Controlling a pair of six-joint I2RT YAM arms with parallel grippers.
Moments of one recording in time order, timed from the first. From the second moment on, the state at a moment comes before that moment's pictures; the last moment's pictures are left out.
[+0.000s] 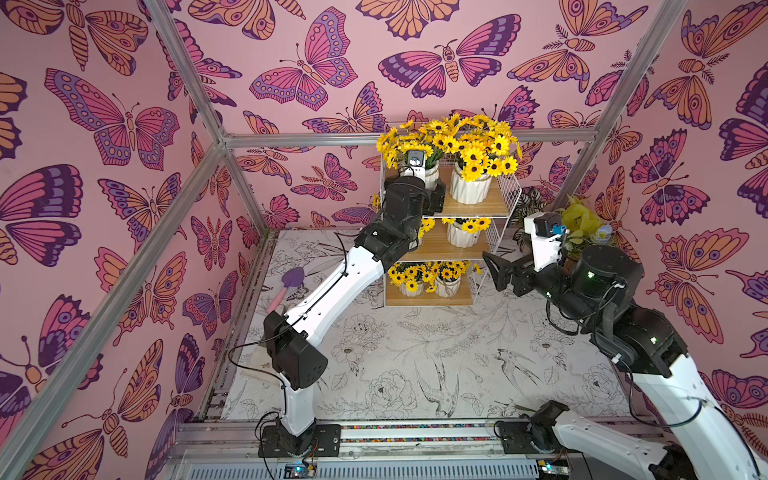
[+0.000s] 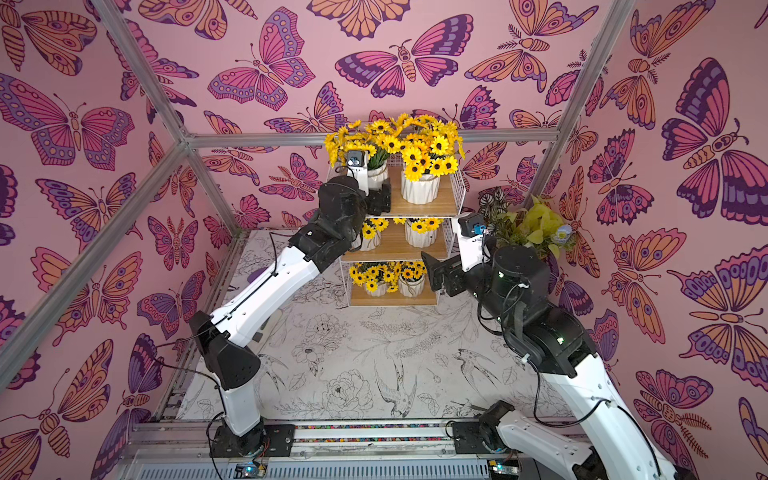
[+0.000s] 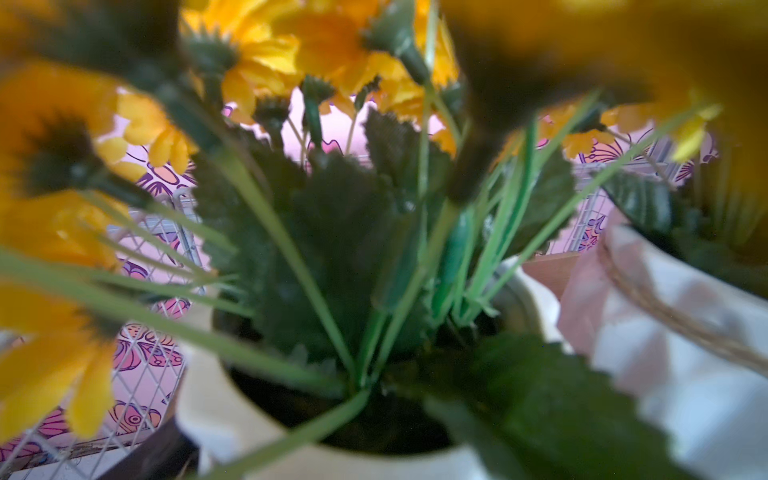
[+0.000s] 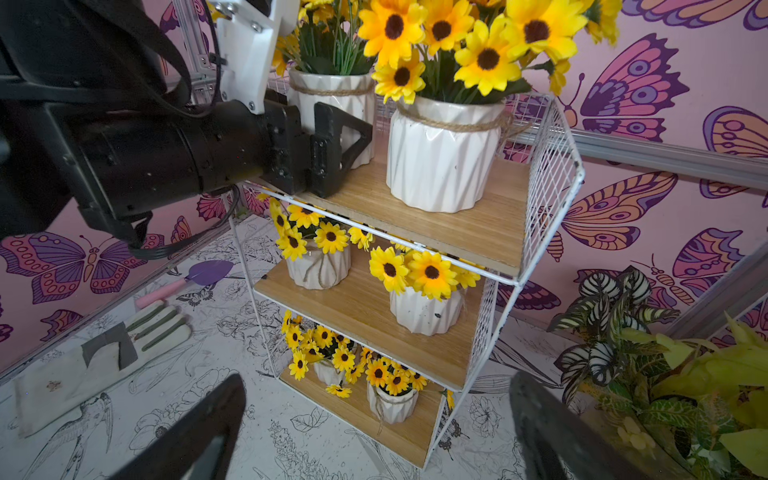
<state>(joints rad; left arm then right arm) -0.72 1.87 2.05 -0.22 -0.46 -0.04 0.60 0.95 1.41 -0.64 0.14 0.00</state>
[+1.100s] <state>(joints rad) -0.72 1.52 1.80 -0.13 -0.47 0.04 0.60 1.01 1.41 -0.57 0.14 0.00</state>
